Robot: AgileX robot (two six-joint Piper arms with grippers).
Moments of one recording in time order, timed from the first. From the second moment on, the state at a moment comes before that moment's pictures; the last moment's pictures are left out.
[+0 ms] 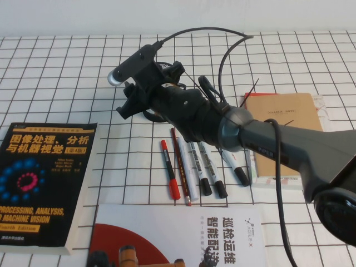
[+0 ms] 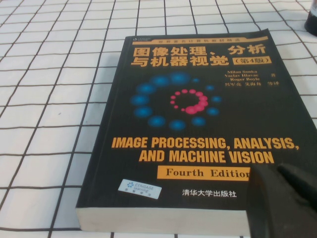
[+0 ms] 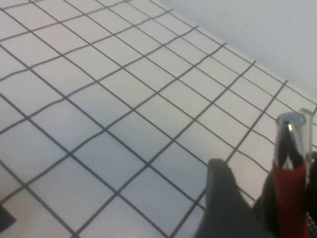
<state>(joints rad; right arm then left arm) 0.76 2.32 -1.88 1.24 -0.19 -1.46 0.00 -0.01 0.03 -0.07 0.38 0.12</state>
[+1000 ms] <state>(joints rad) 0.76 2.35 -1.93 1.25 -0.21 -1.47 0.00 -0.01 0.03 -0.07 0.38 0.12</state>
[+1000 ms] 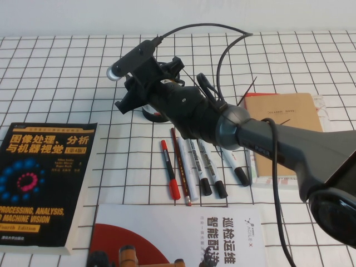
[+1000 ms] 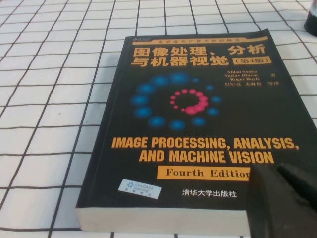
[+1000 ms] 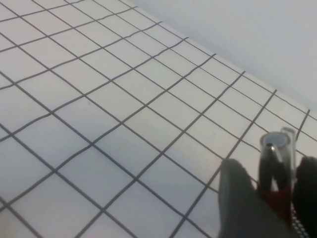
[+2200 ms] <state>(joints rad) 0.76 2.30 -1.93 1.25 -0.23 -1.49 0.00 -0.01 0.03 -0.07 0.38 0.12</state>
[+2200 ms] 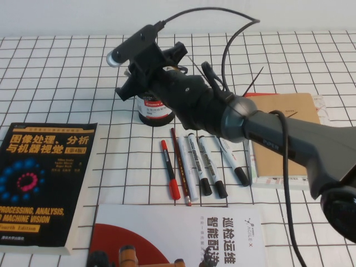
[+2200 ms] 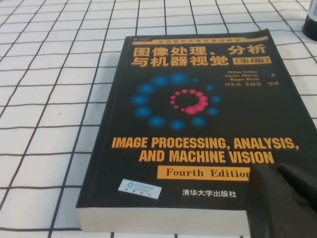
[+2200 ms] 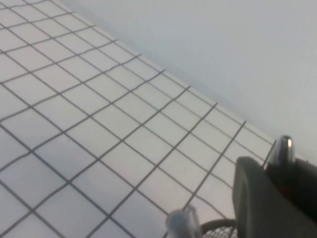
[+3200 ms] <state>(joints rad) 0.67 1.93 -1.93 0.57 0.58 -0.51 0.00 -0.01 0.03 -0.07 0.38 0.12</state>
